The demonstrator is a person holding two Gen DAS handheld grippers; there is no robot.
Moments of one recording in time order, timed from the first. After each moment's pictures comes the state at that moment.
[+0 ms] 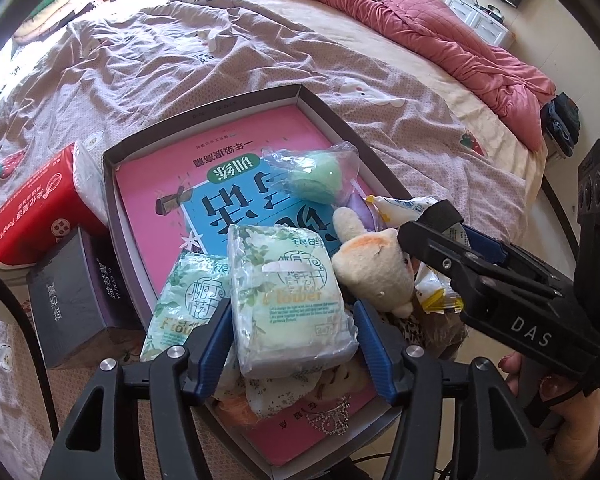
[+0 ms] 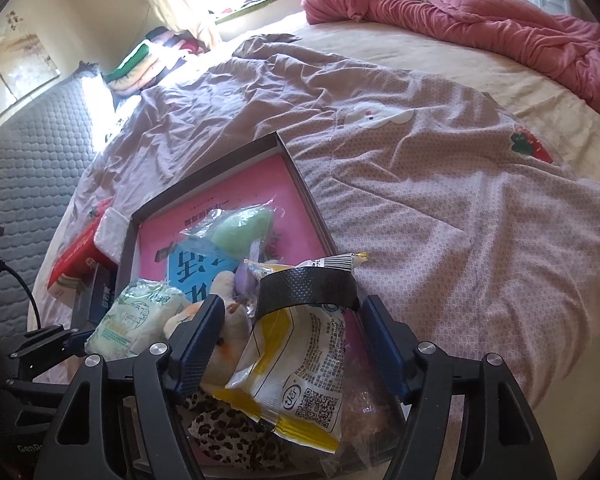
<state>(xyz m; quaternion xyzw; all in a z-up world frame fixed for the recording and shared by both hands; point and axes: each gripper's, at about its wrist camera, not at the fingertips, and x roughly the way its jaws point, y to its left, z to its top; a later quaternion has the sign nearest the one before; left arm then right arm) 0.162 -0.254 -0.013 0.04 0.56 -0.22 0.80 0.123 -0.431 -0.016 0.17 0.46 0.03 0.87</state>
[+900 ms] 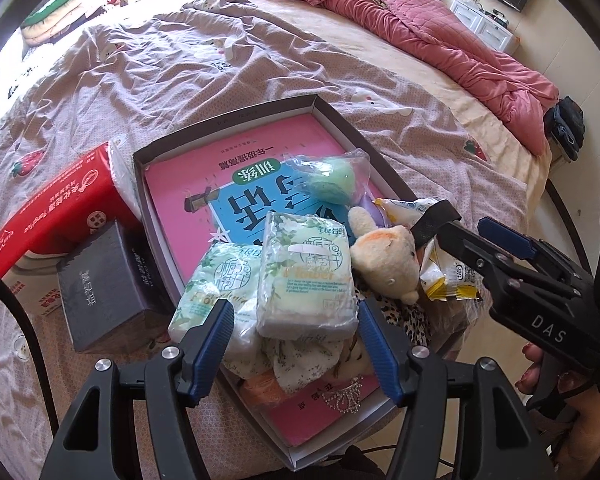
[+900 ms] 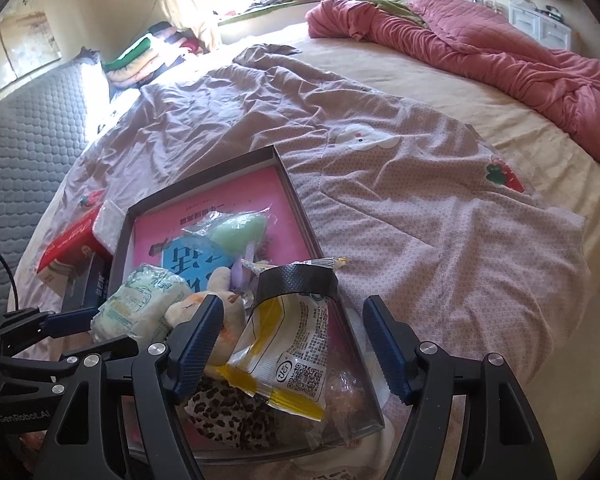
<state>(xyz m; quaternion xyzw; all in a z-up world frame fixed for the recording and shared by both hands) 0.152 -0.235 0.002 0.05 0.55 -0.20 0.81 0.106 -0.425 0.010 0.11 0.45 0.00 0.89</state>
